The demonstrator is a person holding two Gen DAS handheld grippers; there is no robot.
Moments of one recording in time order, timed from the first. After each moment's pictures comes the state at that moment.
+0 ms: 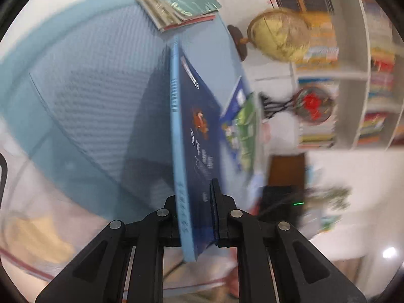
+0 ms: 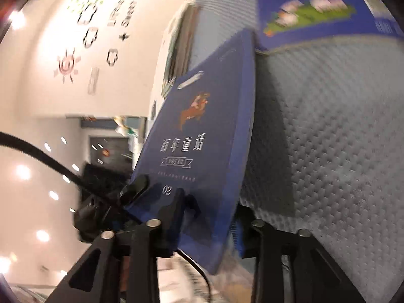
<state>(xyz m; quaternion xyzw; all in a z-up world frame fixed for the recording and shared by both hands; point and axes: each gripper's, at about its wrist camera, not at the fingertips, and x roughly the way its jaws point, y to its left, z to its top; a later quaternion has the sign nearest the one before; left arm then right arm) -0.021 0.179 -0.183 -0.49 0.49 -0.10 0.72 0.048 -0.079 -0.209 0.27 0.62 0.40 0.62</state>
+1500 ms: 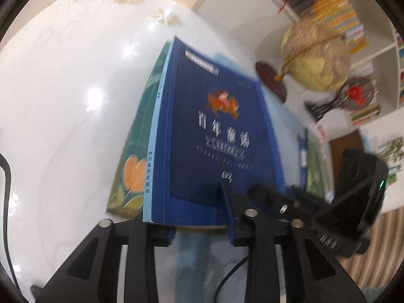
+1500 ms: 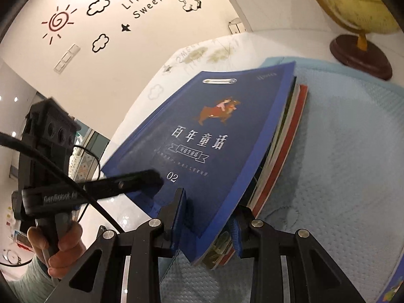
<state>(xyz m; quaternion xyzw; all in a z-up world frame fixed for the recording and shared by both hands) 0.185 0.357 -0.168 -0.25 0.56 -0.12 0.78 0.213 0.161 -0.171 0.10 0.53 0.33 0.77</state>
